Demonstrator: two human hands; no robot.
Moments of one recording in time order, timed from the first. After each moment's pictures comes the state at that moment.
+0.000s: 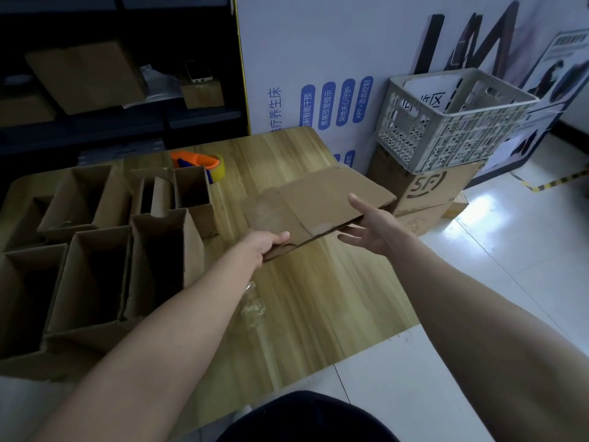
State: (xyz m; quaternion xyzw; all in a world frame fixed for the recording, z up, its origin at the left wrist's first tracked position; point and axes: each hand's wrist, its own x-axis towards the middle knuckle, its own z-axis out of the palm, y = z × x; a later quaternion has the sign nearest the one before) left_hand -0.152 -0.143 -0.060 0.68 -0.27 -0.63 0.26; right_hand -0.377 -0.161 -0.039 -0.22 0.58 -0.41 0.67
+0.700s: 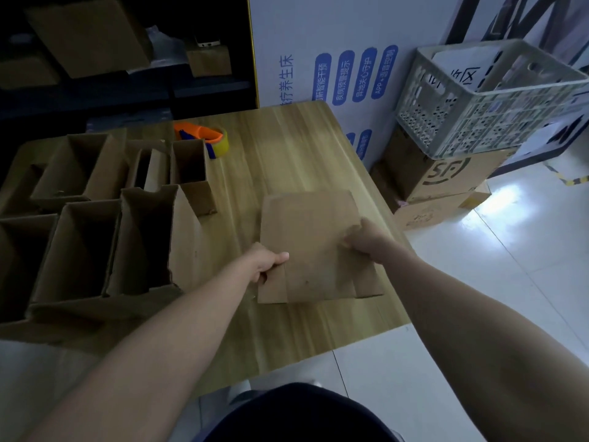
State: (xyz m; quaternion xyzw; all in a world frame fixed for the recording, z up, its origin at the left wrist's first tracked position) left_hand -0.170 -0.116 -0.118 0.73 -0.31 -0.59 0.17; right_hand -0.388 -0.166 -0.104 -0.51 0.75 -0.08 0.42
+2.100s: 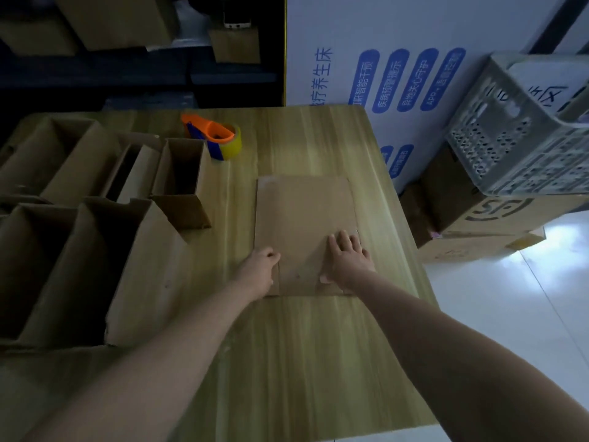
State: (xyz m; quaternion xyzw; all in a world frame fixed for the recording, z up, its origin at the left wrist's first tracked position) left_hand -0.162 -0.193 -0.187 0.70 -0.65 -0.29 -0.02; right_hand -0.357 -0.258 -0.187 -0.77 0.58 0.18 0.20
